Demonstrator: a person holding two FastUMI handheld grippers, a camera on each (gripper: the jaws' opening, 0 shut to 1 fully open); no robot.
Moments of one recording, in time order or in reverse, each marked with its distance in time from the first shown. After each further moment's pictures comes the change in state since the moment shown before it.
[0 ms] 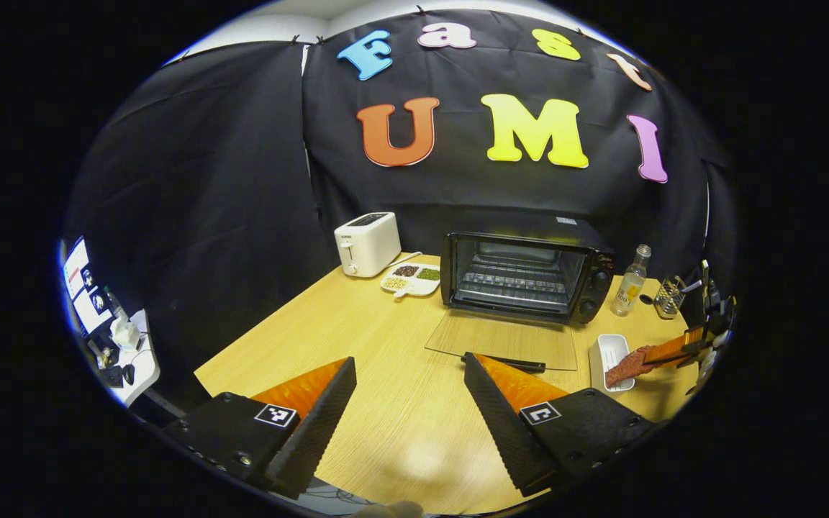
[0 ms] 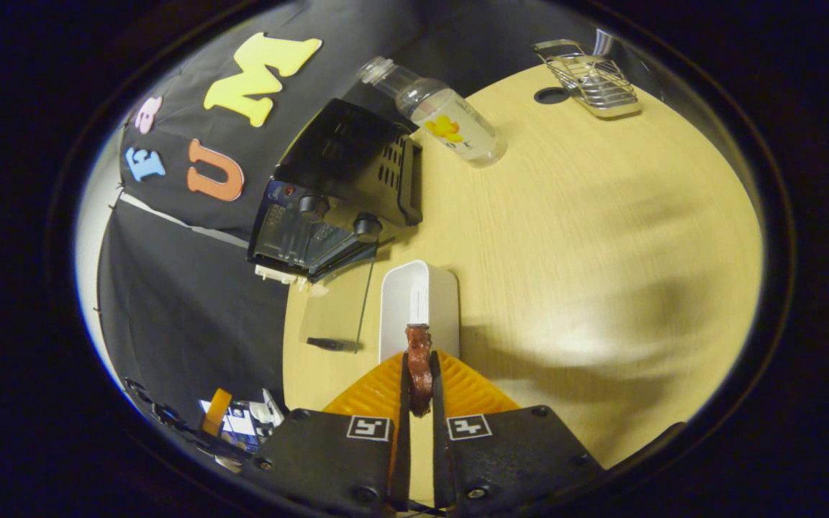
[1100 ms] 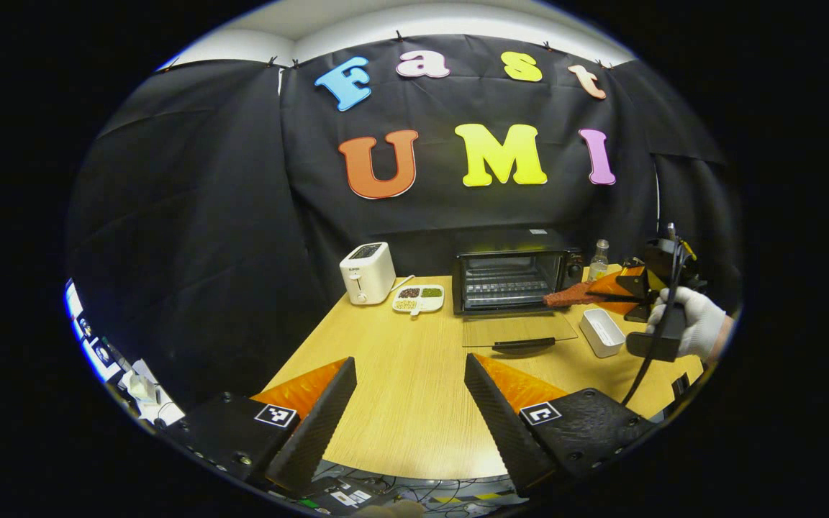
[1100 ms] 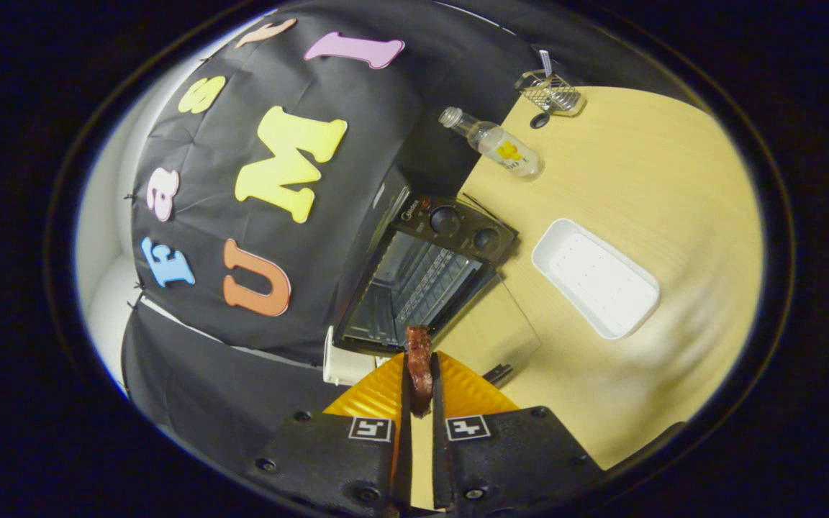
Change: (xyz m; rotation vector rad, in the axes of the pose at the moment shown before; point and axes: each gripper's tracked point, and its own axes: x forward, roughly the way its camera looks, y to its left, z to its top) left arm -0.071 0.121 0.027 0.131 -0.109 -0.179; right arm 0.061 0.197 -0.021 0.338 -0.573 0.081
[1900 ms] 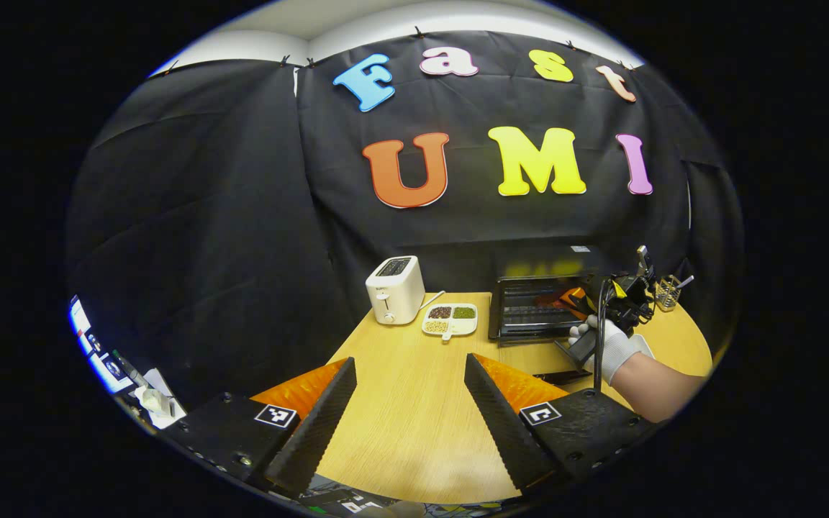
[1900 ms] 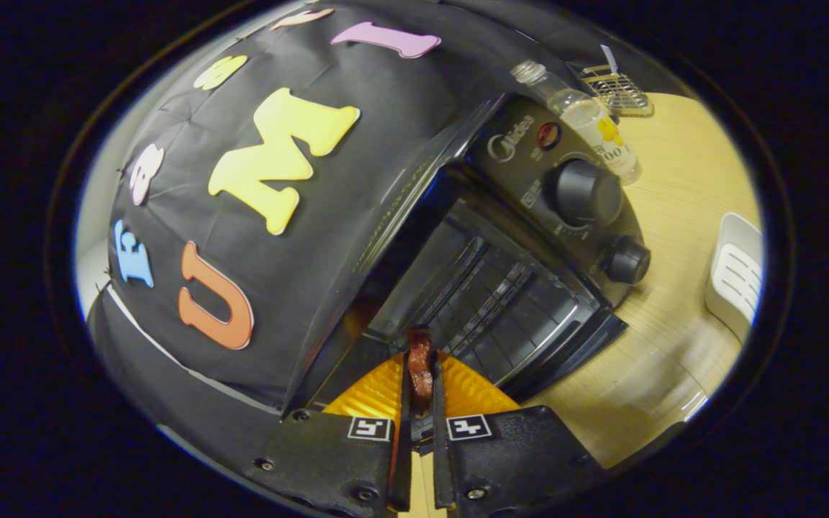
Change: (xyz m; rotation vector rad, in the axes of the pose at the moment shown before) left arm 0.063 0.043 0.044 -0.011 0.022 0.120; right arm 0.213 0.031 0.029 -0.131 -0.221 -0.030
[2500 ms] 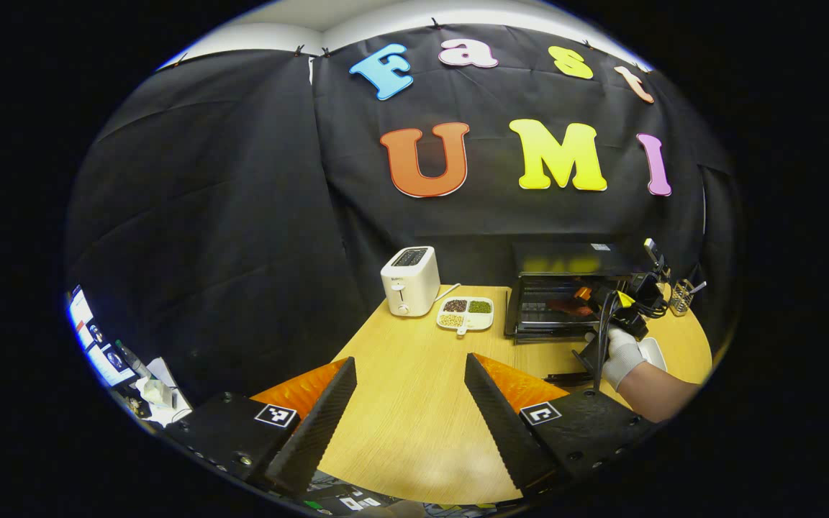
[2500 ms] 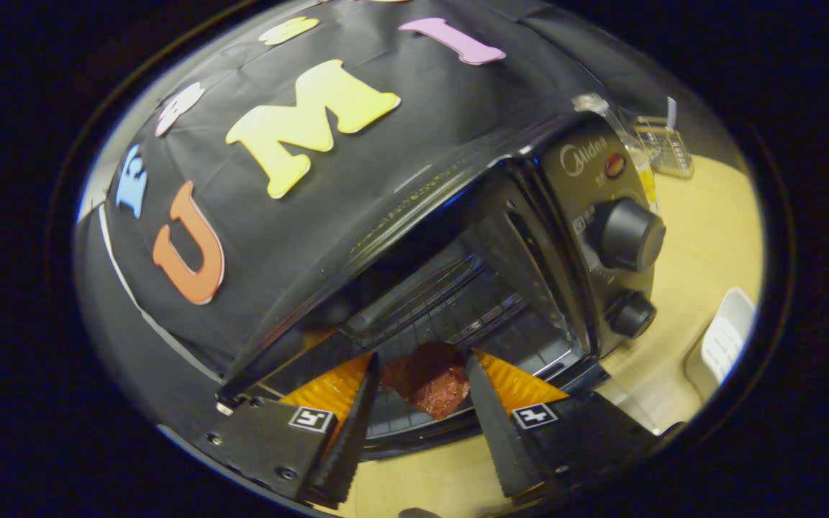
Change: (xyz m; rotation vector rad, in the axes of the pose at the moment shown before) left arm 0.008 0.007 -0.002 -0.035 0.027 0.027; right arm 0.006 -0.023 0.009 -0.303 -0.026 -0.087
